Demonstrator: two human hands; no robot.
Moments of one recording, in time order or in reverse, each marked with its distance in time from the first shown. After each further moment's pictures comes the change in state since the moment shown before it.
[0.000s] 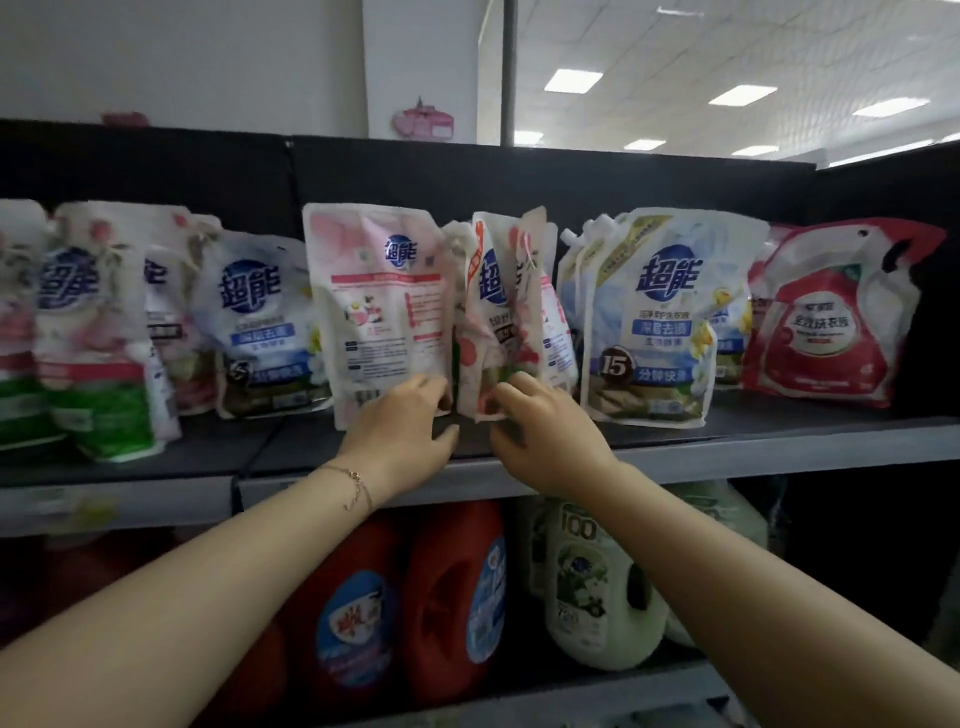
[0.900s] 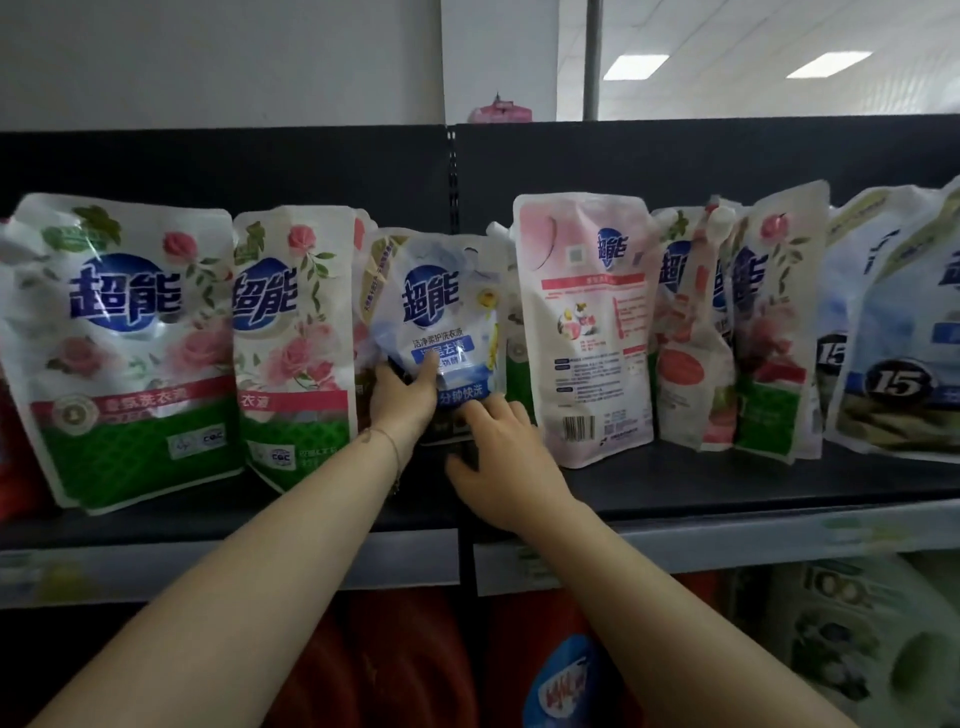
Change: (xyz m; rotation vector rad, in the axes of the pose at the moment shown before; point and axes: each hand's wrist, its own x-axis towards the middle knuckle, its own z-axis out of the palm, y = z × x) left_hand 0.055 -0.244 -0.012 -0.813 0.277 -0.769; right_hand 0.138 -0.180 0.153 0.217 -0.071 0.150
